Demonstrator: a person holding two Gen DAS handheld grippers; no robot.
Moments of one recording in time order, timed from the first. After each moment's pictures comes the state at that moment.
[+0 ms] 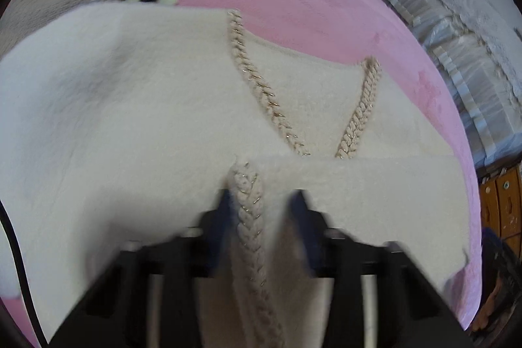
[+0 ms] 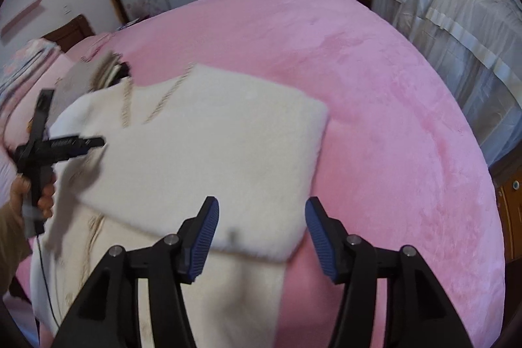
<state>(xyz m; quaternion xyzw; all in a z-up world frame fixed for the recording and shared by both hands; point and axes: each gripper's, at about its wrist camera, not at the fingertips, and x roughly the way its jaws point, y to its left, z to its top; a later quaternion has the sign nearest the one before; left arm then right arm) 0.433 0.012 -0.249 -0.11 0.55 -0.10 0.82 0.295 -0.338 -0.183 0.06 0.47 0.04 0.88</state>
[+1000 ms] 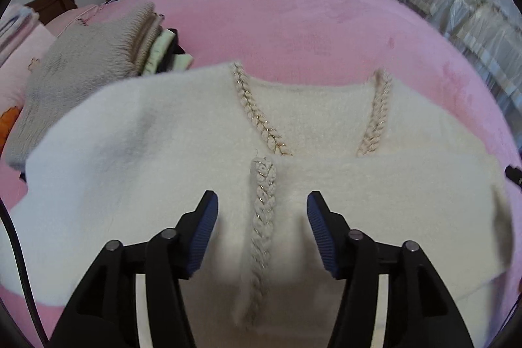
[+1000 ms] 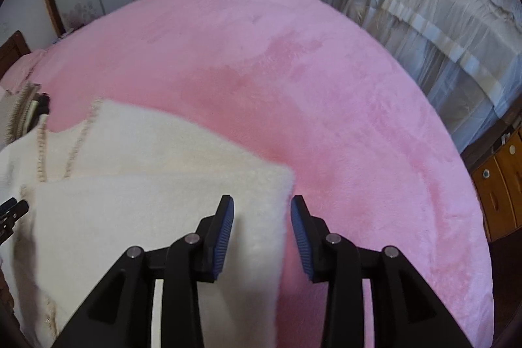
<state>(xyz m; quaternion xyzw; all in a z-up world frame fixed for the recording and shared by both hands) 0.417 -0.019 -0.206 -0.01 0.48 -0.01 0.88 0.372 -0.326 -0.188 0.04 0.45 -0.07 0.89</state>
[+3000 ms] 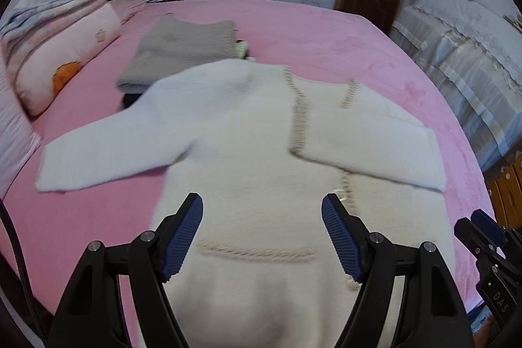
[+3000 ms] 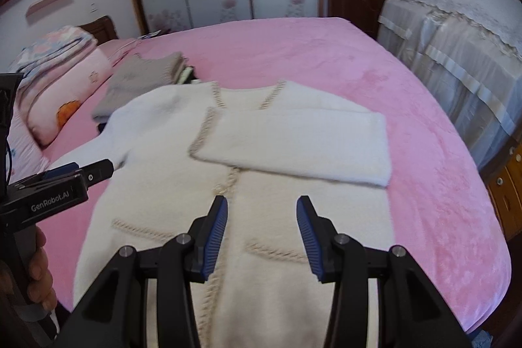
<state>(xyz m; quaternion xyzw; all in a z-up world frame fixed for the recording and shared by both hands) 0.160 0.078 -0.094 -0.06 0.44 0.02 0.89 0.129 -0.132 -0.098 0.02 0.40 0.07 0.91</state>
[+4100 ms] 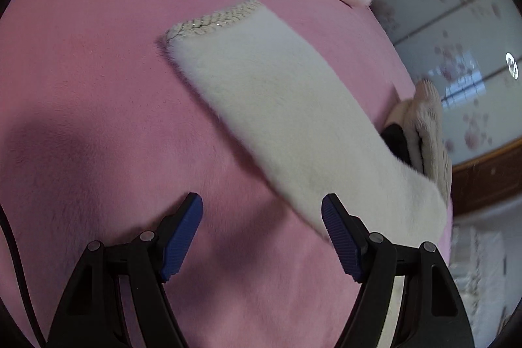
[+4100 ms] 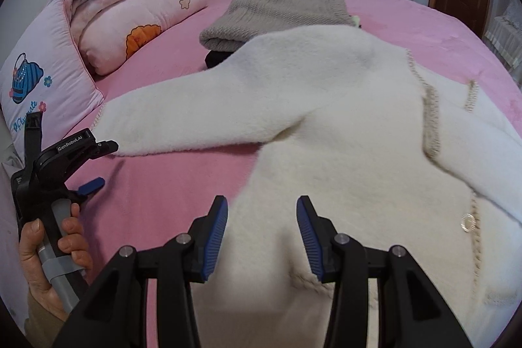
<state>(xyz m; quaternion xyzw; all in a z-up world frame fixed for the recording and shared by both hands) 0.142 0.456 -0.283 -0.48 0.35 0.24 0.76 0.207 0.153 -0.199 -0.04 0.46 0.22 0.86</state>
